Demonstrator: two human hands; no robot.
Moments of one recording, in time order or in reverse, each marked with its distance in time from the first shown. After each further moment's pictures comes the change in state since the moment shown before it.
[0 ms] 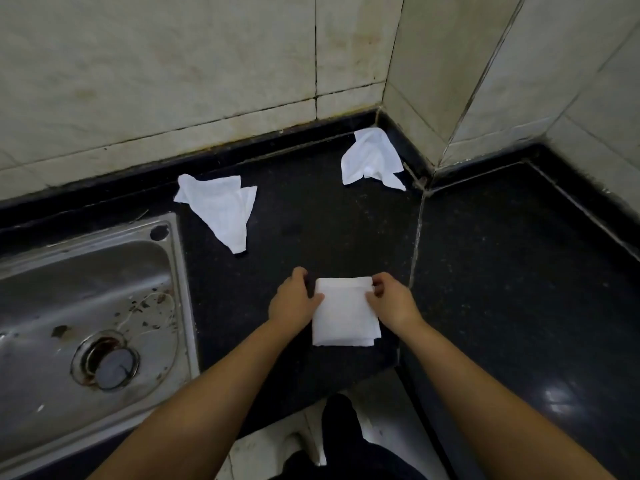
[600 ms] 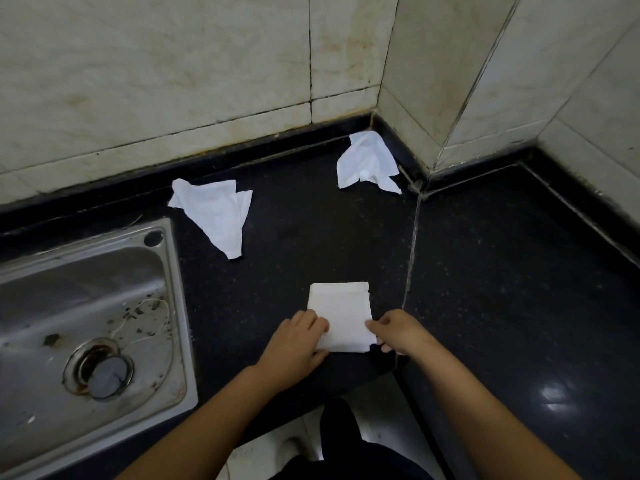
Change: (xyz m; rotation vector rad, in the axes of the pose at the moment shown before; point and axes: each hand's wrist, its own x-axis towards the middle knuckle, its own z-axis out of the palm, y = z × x) left_hand -0.042 -0.034 0.018 0.518 -0.017 0.670; right_hand -0.020 0.012 -0.005 -0.109 -0.278 0.266
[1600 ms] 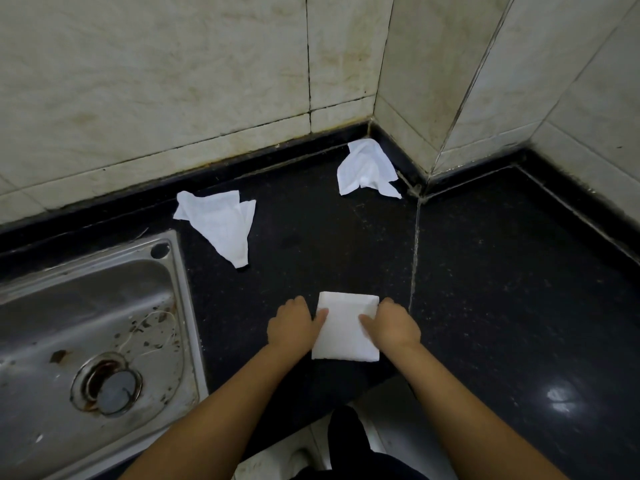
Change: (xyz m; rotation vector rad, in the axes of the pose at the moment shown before) left_hand 0.035 -0.011 -0.019 -0.230 -0.053 -0.608; right_hand 0.004 -0.027 0.024 -0.179 0.340 -0.025
